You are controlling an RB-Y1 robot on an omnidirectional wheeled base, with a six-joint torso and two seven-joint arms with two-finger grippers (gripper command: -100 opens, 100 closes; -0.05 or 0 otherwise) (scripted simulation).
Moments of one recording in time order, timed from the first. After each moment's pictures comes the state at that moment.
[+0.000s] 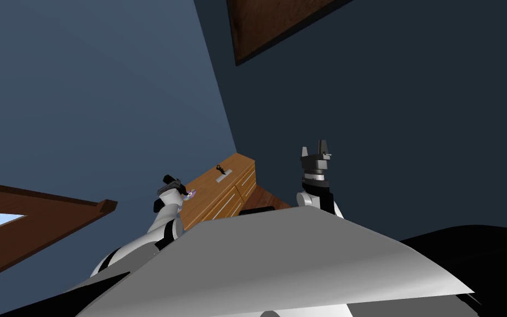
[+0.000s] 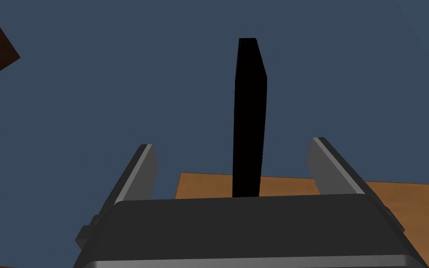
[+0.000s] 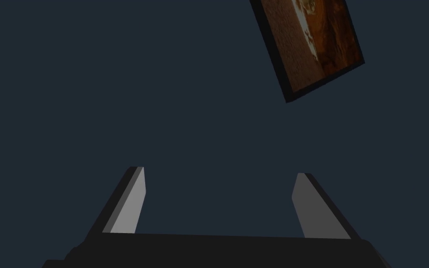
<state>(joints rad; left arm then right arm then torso) -0.28 0.54 0.54 -0.78 1.63 -0.25 0.31 0.52 0.04 -0.06 -2.30 -0.02 -0.51 -0.12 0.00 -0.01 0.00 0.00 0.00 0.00</state>
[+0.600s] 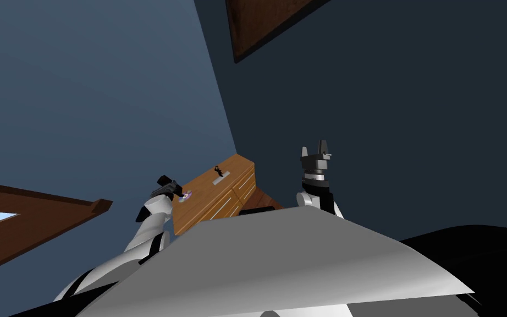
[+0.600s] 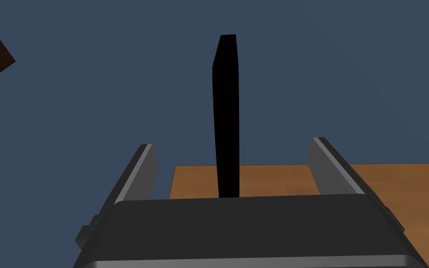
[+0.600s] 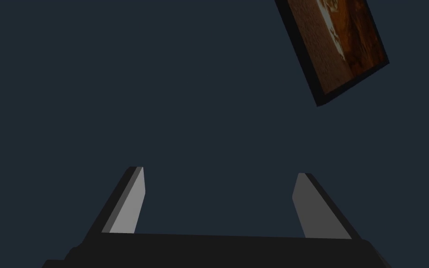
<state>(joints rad) -0.15 0.62 0.49 -0.86 1.75 -0.13 0.30 0.52 0.04 -0.06 -2.30 -0.02 -0.51 -0.12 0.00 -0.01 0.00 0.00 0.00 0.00</state>
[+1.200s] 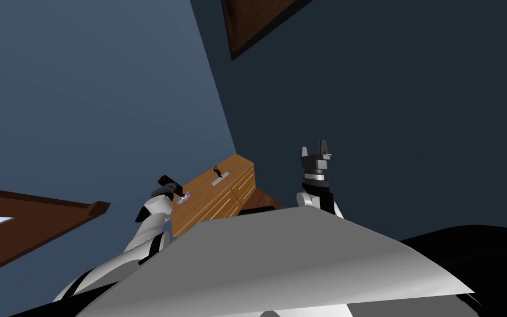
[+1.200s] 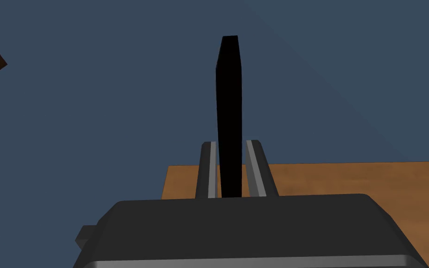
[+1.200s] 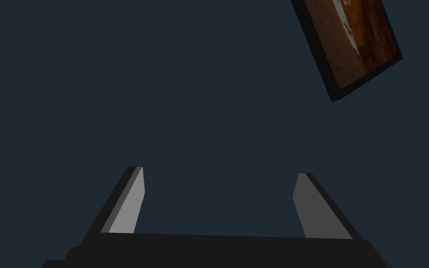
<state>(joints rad) -0.15 0.62 0.49 -0.86 1.75 -0.12 0.31 0.52 0.04 -0.06 -2.30 -0.02 -0.51 -0.12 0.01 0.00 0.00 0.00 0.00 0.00</state>
